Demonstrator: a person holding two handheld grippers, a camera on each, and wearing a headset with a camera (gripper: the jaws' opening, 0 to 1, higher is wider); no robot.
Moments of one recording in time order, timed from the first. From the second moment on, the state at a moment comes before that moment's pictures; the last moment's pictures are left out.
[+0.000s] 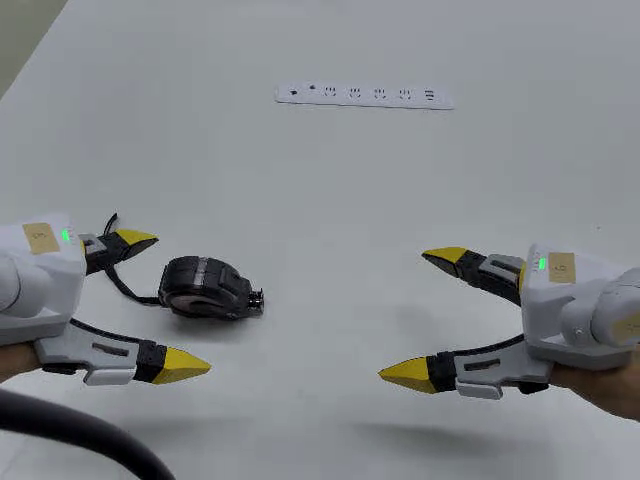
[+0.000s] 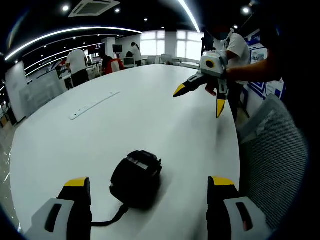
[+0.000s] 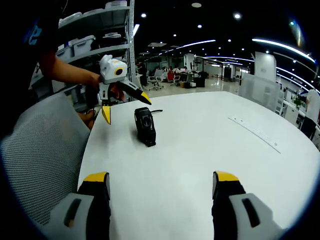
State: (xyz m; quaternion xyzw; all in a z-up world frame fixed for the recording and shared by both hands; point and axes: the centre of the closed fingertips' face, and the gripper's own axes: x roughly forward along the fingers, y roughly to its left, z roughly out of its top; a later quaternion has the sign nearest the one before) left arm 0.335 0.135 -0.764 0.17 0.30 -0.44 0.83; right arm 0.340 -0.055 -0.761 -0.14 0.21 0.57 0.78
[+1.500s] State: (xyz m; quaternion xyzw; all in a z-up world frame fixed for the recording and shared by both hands) left arm 0.350 0.150 -0.794 0.24 0.37 -0.50 0.74; right arm 0.355 0.039 -0.786 -0.20 0.18 0.65 0.71
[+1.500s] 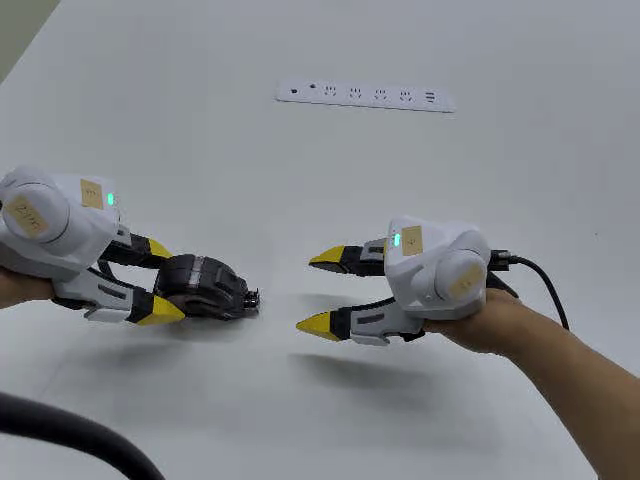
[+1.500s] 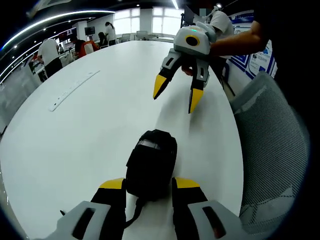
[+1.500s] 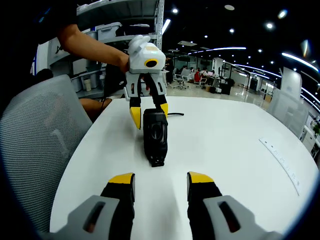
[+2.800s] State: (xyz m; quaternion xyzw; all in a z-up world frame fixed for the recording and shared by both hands) left arm 0.354 0.152 -0.797 0.23 0.37 -0.51 0.74; right arm 0.358 0.091 -0.825 -0.23 0.21 0.67 0.67
